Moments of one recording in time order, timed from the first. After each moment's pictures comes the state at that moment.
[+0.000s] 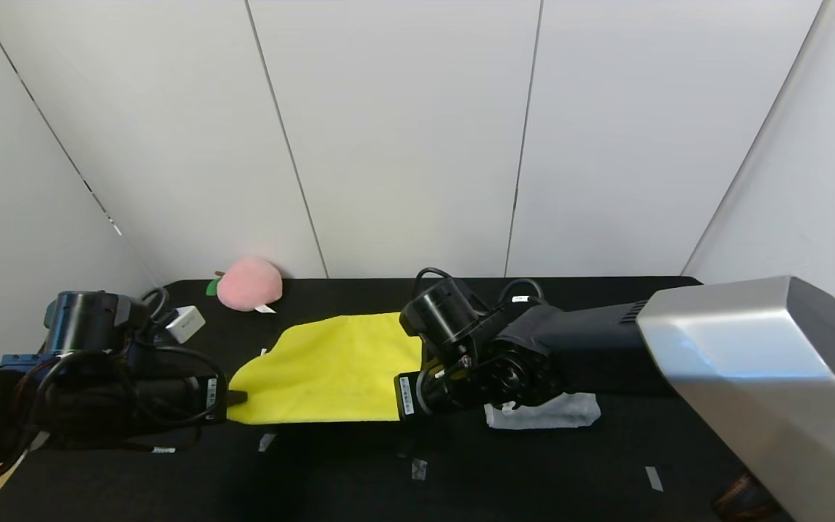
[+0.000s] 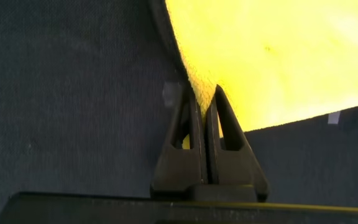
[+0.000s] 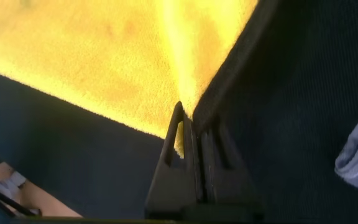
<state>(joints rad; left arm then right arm) 0.04 1.72 -0.69 -0.23 -0.26 -0.07 0.80 2.36 -1.78 0.27 0.01 0.48</state>
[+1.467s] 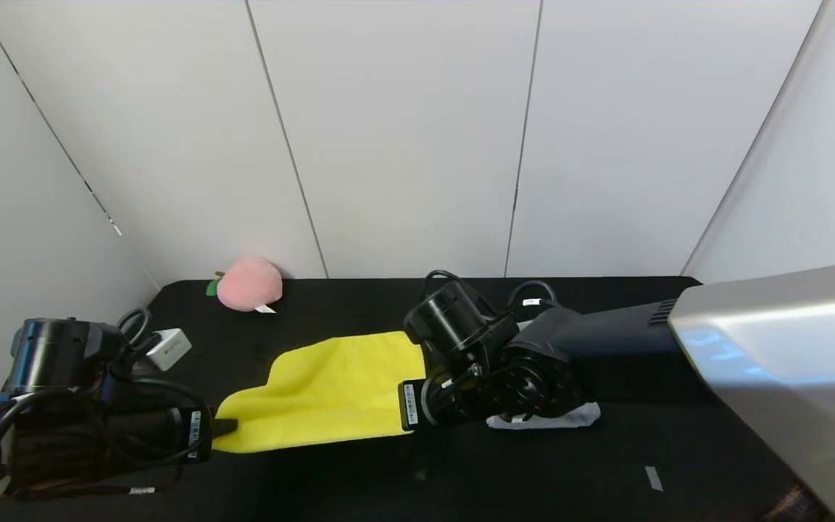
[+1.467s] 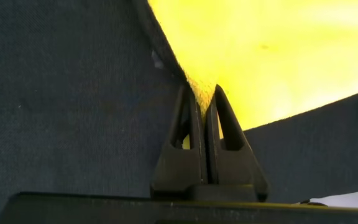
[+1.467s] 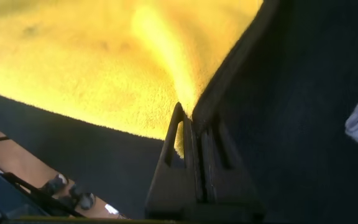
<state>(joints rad) 0.02 1.60 -0.56 -0.24 -0.25 -0.07 0.81 2.29 -1.68 0.25 0.02 0.54</state>
